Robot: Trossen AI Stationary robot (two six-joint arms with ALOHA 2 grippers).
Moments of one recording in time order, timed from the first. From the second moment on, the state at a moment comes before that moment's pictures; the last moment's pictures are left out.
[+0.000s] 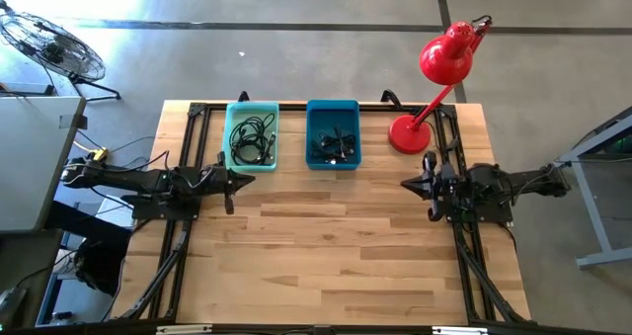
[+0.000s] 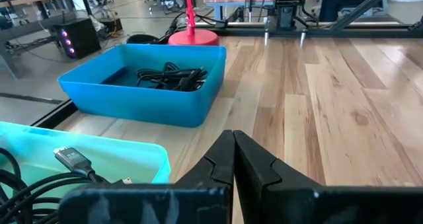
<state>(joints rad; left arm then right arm) -0.11 0.26 0.02 0.03 -0.39 -0.03 0.15 0.00 0.07 0.03 0.16 0.11</state>
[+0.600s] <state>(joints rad) -0.11 0.26 0.02 0.03 -0.39 -0.03 0.14 0.01 0.01 0.14 0.15 0.12</state>
